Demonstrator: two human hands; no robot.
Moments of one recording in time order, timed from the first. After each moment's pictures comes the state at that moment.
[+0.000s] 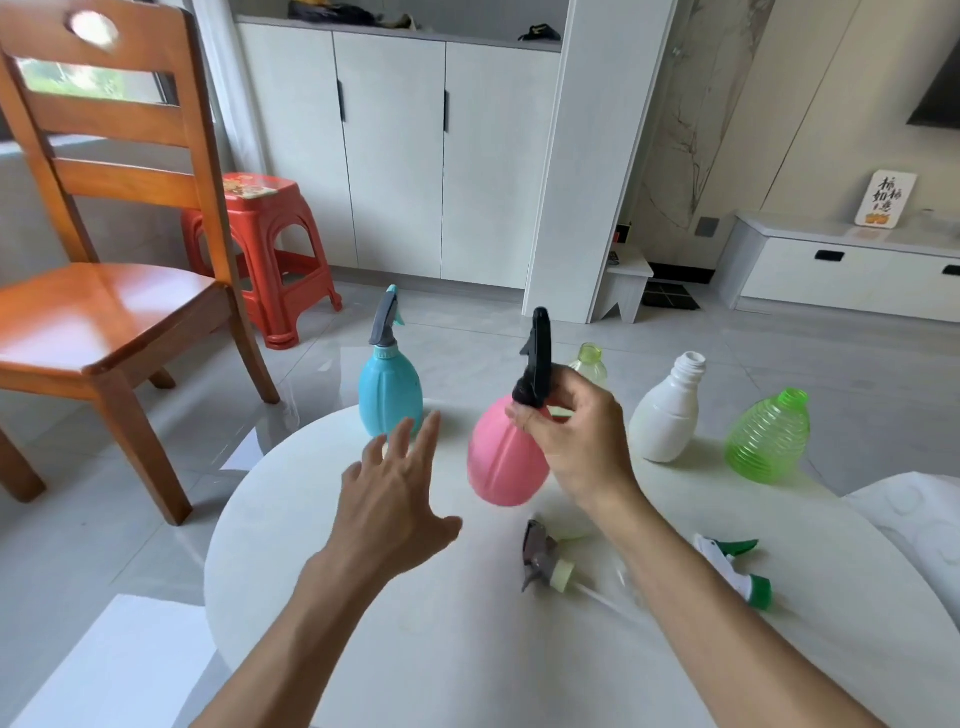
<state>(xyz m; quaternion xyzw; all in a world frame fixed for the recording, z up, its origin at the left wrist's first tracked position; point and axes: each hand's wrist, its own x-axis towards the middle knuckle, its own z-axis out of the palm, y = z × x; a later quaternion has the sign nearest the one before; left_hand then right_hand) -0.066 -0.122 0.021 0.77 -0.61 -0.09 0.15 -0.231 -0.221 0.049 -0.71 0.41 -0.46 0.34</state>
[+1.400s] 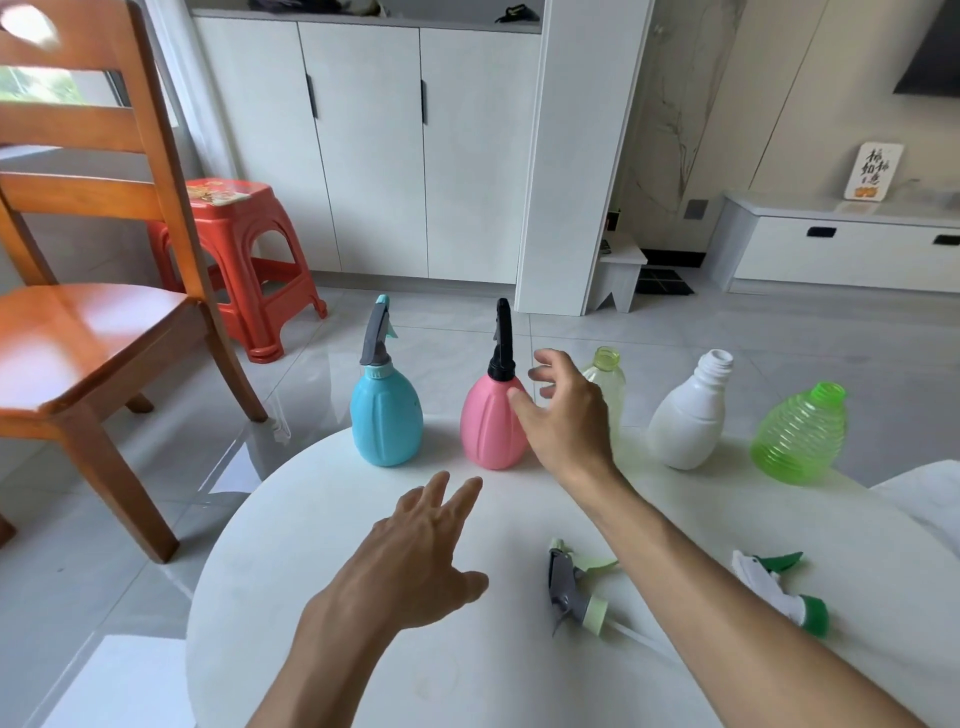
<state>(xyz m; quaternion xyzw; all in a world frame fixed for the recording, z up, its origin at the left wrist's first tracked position) -0.052 -0.143 0.012 0.68 -0.70 -0.19 0.04 -0.185 -0.287 0.020 -0.70 0.54 -0.43 0.19</state>
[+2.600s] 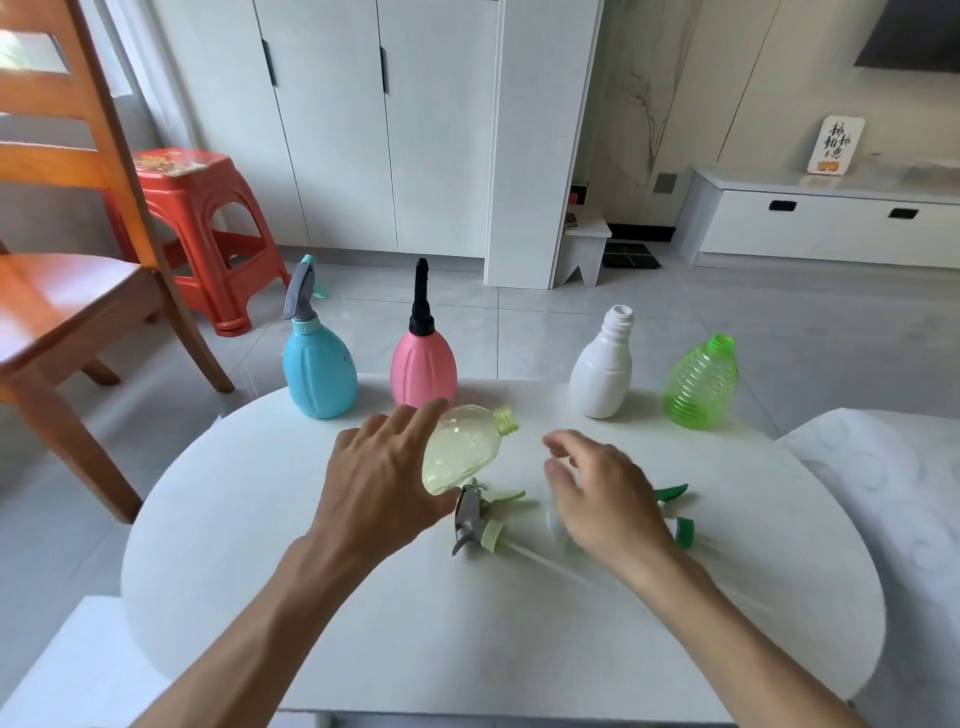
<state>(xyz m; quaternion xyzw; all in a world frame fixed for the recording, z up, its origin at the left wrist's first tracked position) -0.126 -0.136 0.015 0.68 -0.70 0.08 0.21 -0.339 -0.190 0.005 -0.78 0.55 -0.26 0.17</state>
